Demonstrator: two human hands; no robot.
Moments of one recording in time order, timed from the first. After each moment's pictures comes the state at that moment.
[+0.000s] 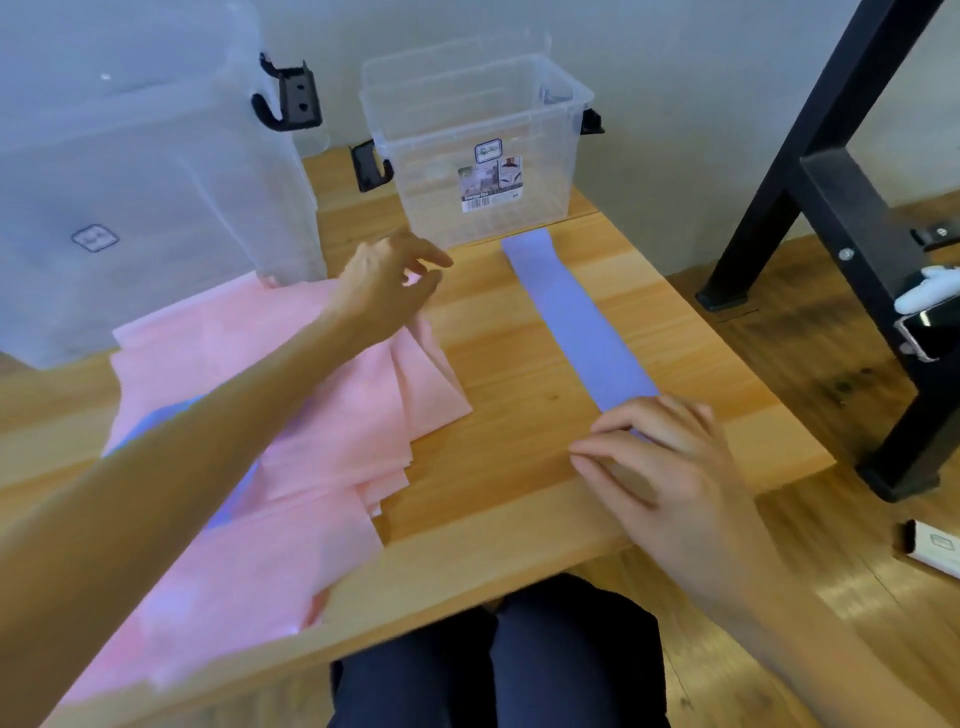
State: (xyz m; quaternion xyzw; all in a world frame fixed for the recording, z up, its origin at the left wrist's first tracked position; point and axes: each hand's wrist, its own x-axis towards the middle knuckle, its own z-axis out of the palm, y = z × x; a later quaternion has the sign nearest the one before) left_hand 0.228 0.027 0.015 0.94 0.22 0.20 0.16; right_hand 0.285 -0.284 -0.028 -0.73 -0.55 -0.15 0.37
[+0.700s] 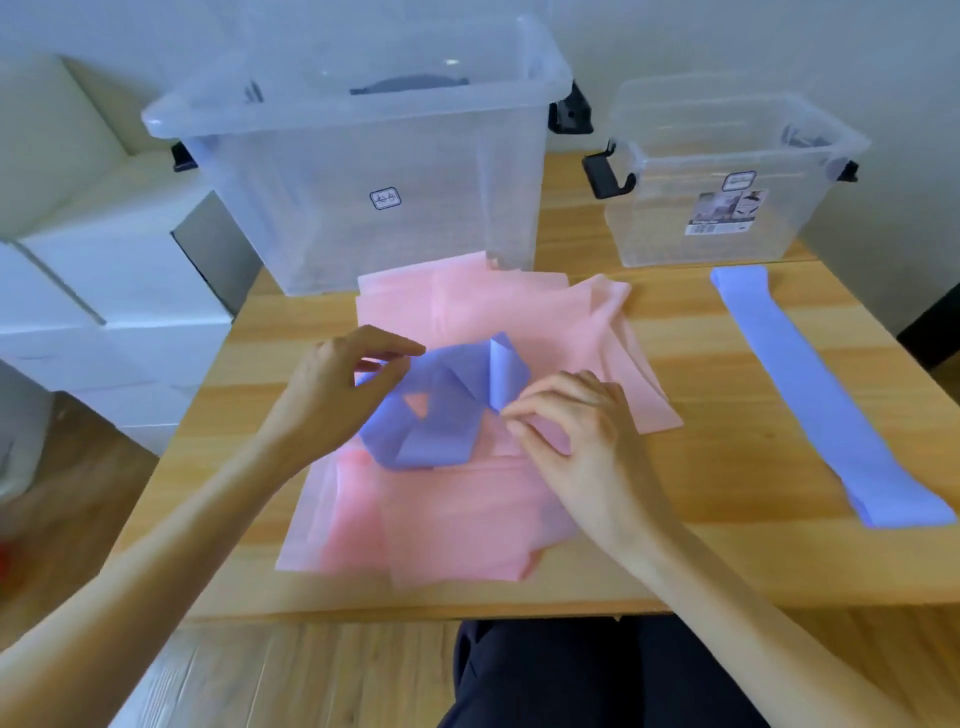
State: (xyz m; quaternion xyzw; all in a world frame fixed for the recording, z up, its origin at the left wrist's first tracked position) left_hand -0.022 0.033 0.010 0.84 0.38 0.26 0.29; right_hand 0.164 -0.125 -0.015 -0.66 -0.62 0.00 0.42
